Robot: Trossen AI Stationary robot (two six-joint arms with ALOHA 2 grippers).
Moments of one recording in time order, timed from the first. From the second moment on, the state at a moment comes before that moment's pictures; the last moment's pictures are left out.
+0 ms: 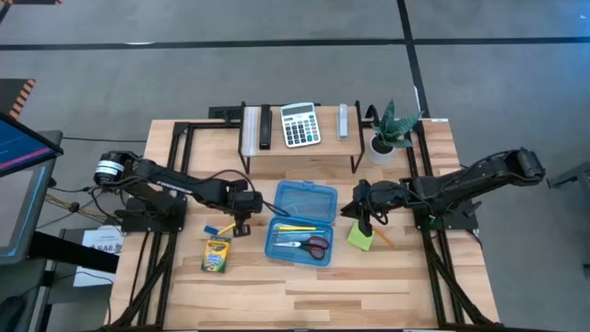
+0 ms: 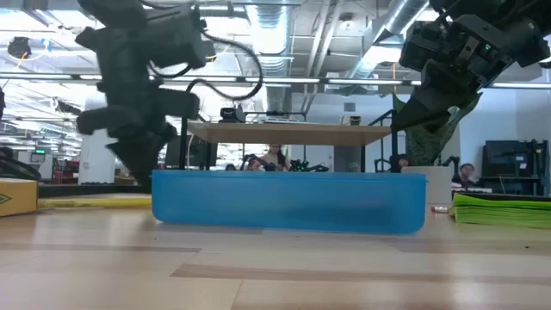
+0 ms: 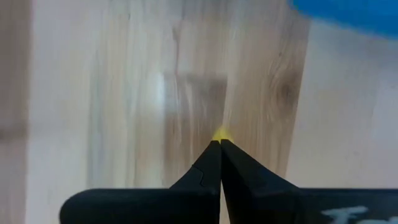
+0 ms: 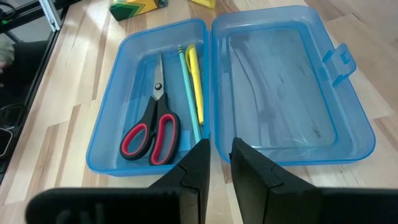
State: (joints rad) left arm -0.05 1.51 0.77 -0.55 -0.12 -0.16; right arm 0.10 1.07 0.44 0.04 0.03 0.39
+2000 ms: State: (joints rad) left arm -0.12 1.40 0.67 -0.42 -0.12 -0.21; right arm 0.10 1.07 0.44 0.05 0.03 0.39
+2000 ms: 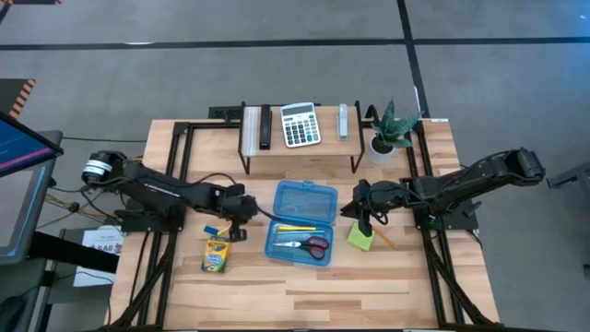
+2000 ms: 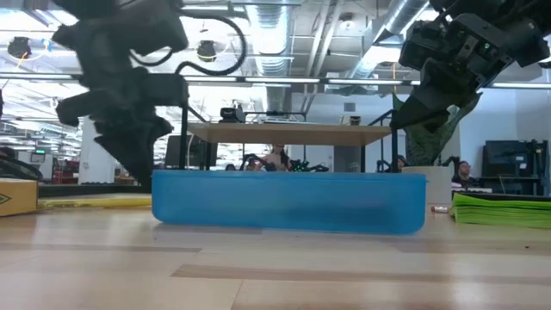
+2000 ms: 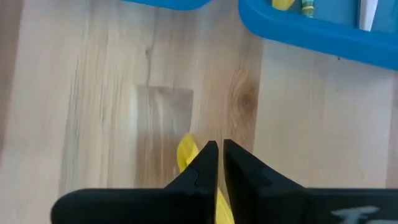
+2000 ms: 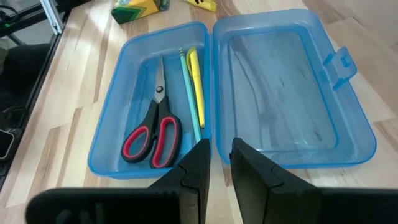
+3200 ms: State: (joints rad) left arm -0.17 1.23 0.50 -0.56 -0.12 -0.56; right arm 0.17 1.07 0.54 -0.08 0.05 0.44
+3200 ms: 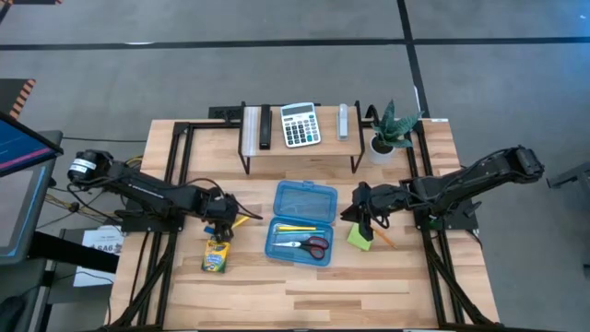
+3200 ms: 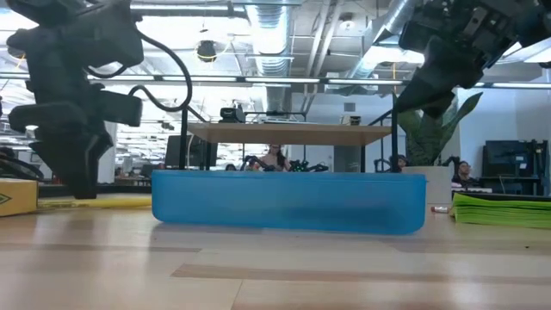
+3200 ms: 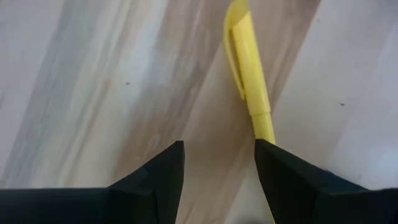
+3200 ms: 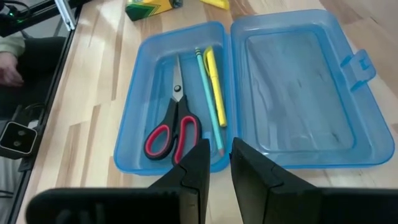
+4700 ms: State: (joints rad) left arm -0.23 1.23 0.42 -0.51 -0.13 -0.60; right arm 0.17 1.07 0.54 -0.08 0.06 0.41
